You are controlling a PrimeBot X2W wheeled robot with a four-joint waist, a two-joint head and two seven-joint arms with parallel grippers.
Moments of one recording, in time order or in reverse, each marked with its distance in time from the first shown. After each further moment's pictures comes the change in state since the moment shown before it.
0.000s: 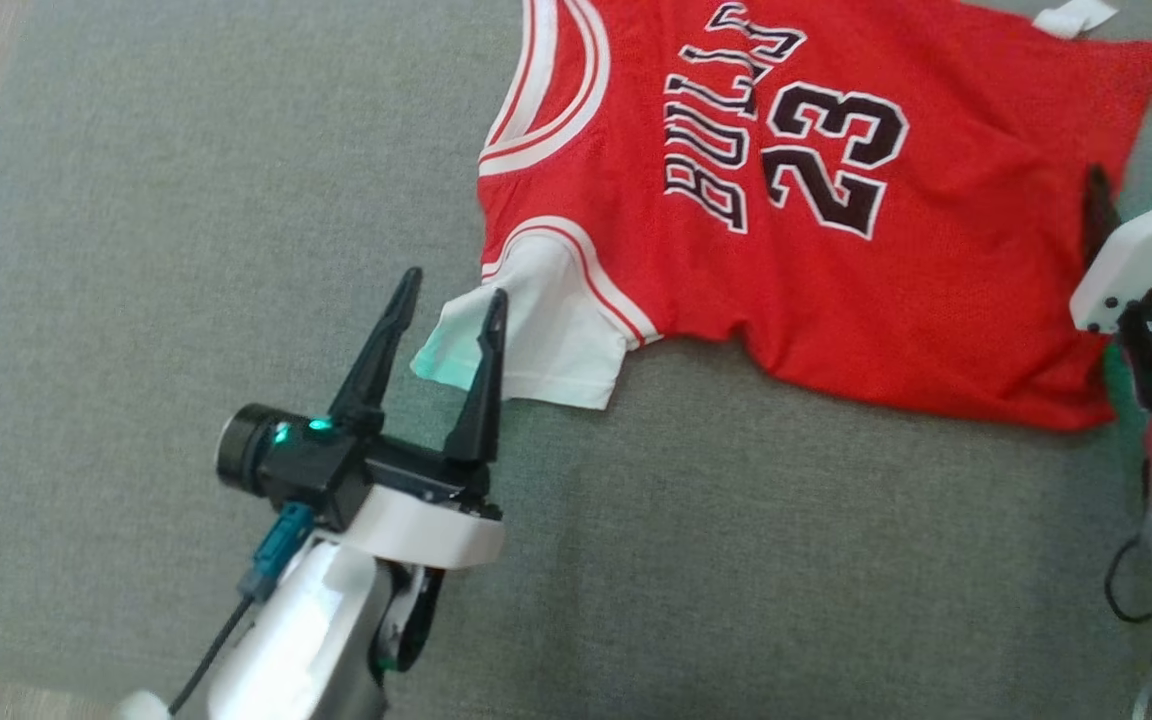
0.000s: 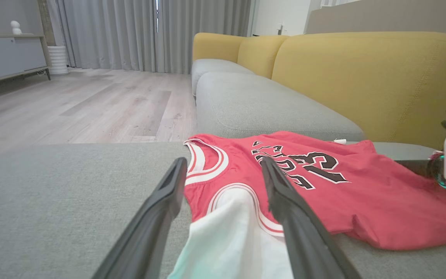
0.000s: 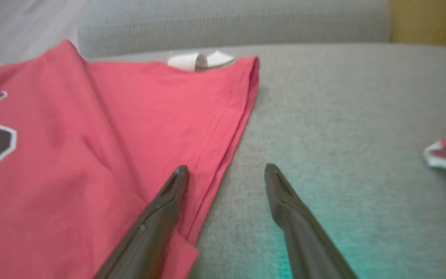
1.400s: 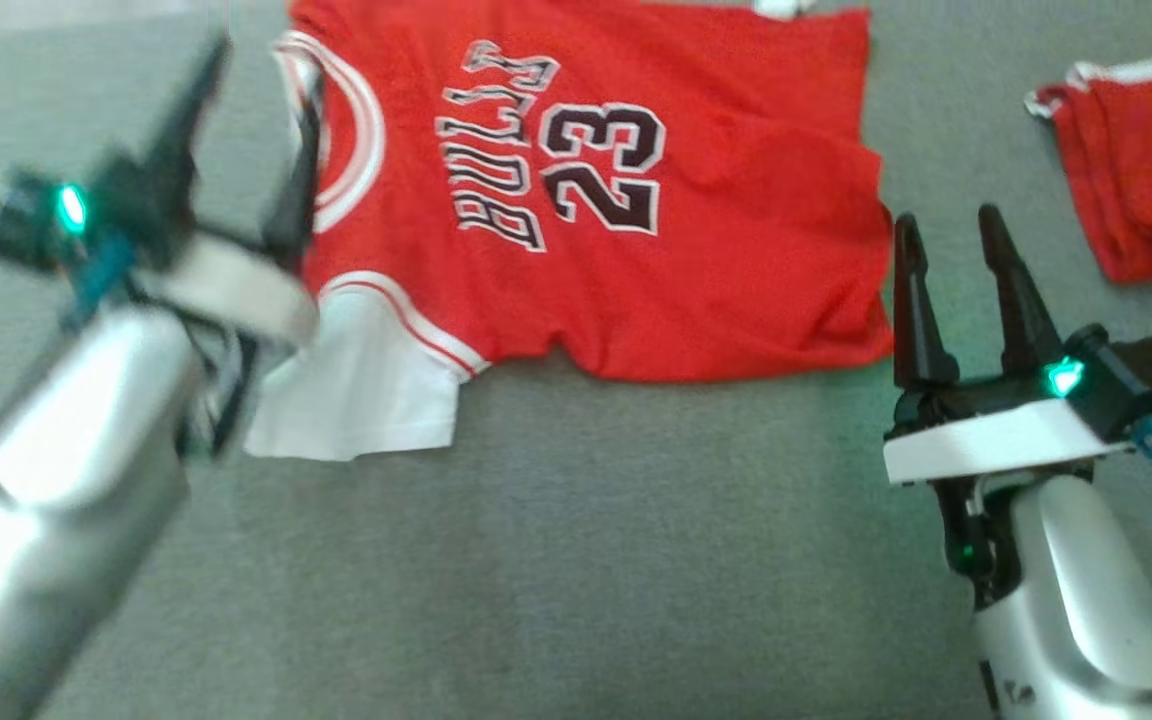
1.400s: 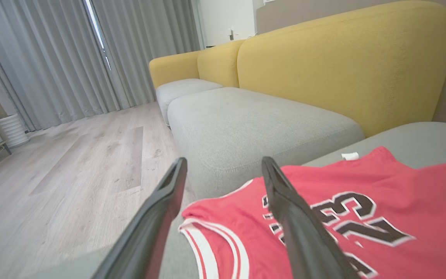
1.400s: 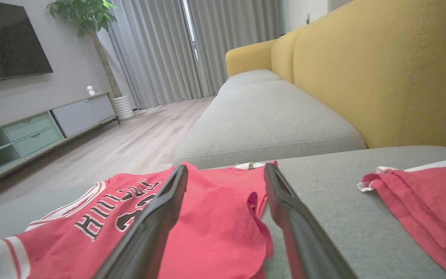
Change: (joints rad) left arm -0.551 0.335 -0.369 0.297 -0.355 0.079 0.000; right arm 0.427 0.144 0.348 -0.559 0.243 0.000 -0.436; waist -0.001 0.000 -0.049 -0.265
